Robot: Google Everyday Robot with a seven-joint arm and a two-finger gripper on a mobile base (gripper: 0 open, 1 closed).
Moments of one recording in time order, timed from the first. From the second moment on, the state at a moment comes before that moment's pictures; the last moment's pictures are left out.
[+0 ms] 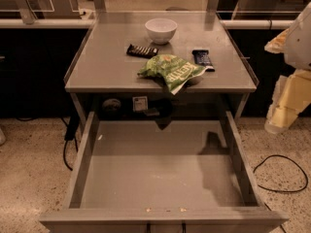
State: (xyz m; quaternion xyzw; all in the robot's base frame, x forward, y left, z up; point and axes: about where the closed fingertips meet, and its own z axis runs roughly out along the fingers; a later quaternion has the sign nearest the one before) arm 0.442 -0.218 0.973 -0.60 0.78 -0.04 0.16
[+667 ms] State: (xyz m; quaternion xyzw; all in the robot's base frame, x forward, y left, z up) arm 0.480 -0.216 0.942 -0.61 0.78 -0.04 0.15
